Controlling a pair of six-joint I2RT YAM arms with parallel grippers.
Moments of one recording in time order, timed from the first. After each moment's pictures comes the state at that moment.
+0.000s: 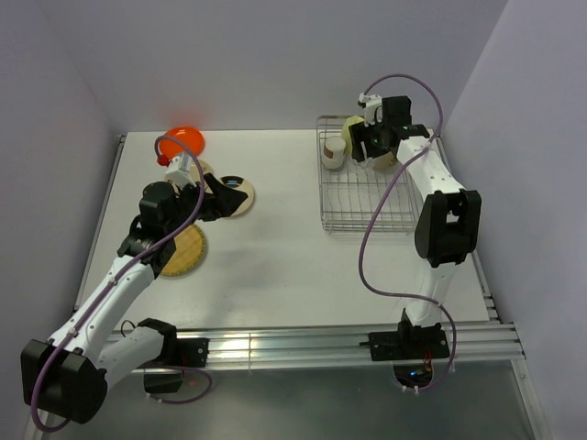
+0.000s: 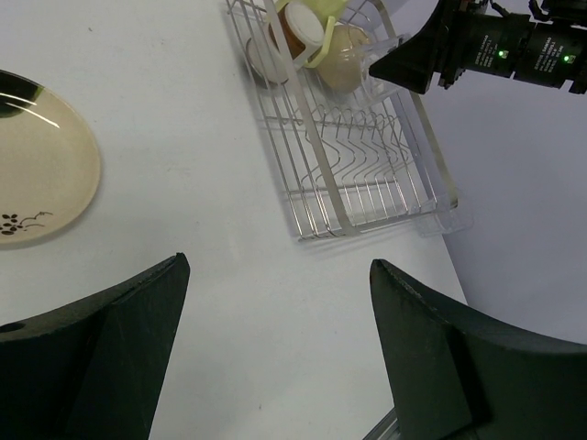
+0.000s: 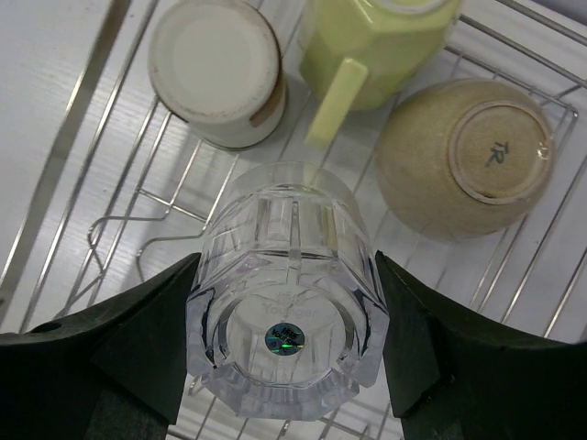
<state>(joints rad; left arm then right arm) -0.32 0.98 0.75 0.02 0.31 -0.65 0.09 1.94 1.73 -0.56 -0.20 -0.23</state>
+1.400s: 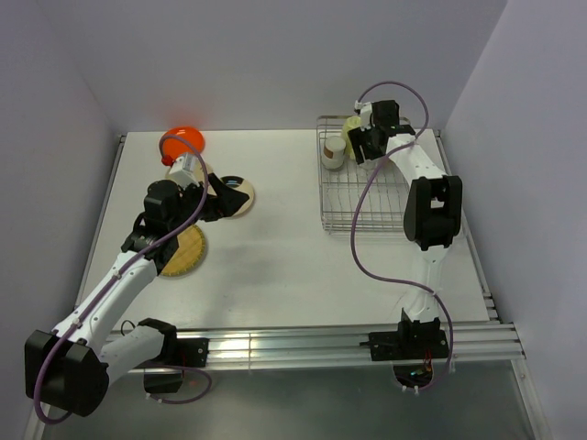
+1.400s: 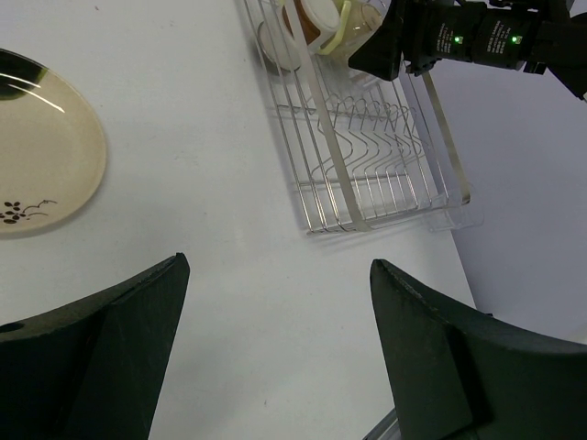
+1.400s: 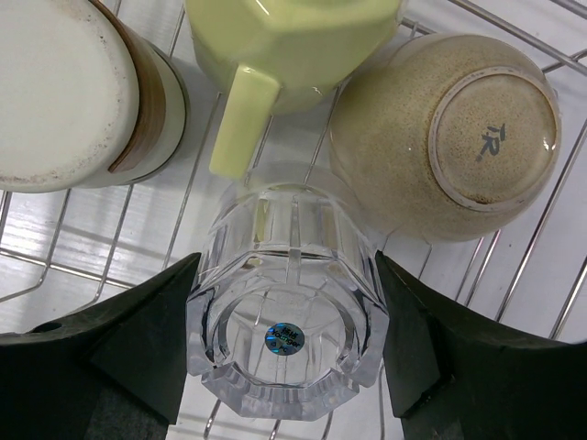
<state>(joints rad) -0.32 1.03 0.75 0.02 0.31 -0.64 0.09 2.15 1.87 -0.55 -0.02 -0.26</state>
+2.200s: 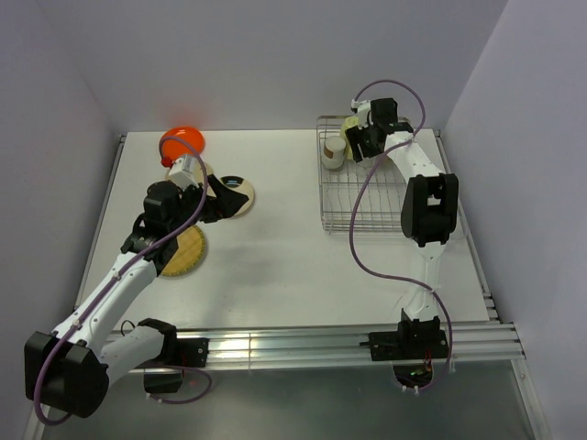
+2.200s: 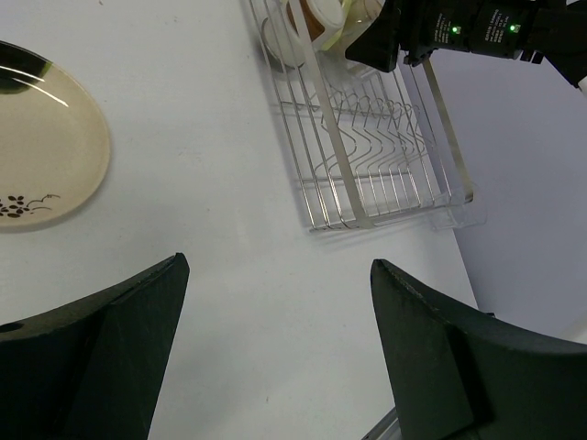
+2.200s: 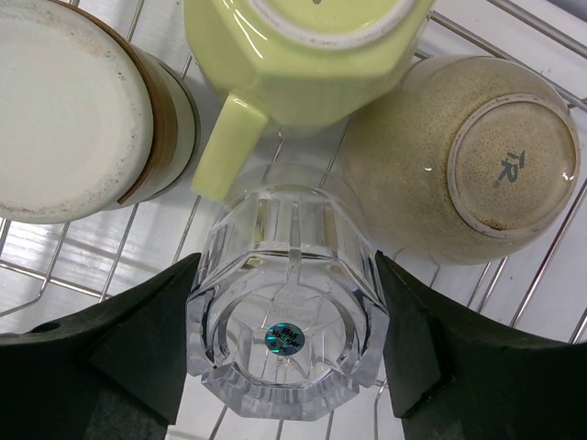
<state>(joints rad) -0.31 1.02 0.74 0.02 0.31 -0.64 0.09 2.21 1.94 -0.57 -0.06 -0.30</state>
